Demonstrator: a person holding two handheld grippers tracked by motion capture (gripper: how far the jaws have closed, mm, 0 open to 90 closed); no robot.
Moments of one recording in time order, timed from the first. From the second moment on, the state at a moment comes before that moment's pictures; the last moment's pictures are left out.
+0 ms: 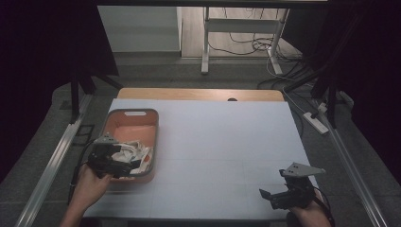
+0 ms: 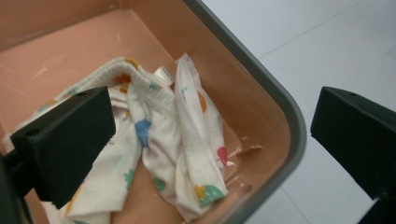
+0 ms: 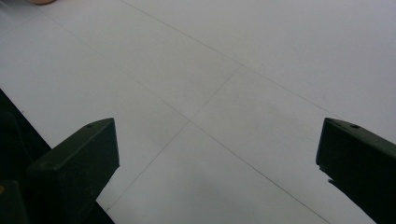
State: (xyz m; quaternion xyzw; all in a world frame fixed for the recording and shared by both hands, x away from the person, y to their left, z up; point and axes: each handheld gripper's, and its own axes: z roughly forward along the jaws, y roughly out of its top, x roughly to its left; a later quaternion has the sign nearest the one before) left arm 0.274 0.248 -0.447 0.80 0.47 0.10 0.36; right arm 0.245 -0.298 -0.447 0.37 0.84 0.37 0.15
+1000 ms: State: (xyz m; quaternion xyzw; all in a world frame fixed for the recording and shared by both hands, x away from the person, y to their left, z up) left arm 0.330 0.252 -0.455 0.80 0.50 0.07 0.33; right arm 0.246 -0.297 -0.447 0.37 0.84 0.36 0.15
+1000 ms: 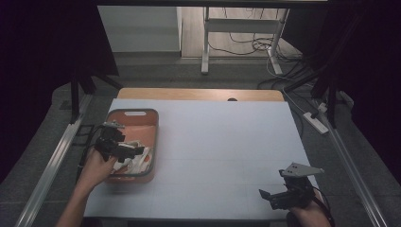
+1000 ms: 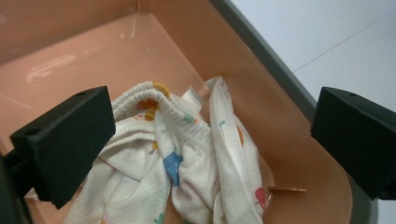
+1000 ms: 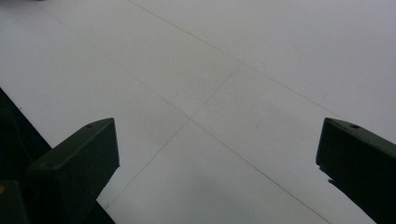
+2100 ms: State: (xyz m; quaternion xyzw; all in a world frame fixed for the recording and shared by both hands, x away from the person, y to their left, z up) left arm 0.375 0.241 -0.508 0.86 0.48 0.02 0.20; right arm 0.246 -0.296 -0.448 0.37 0.85 0.36 0.15
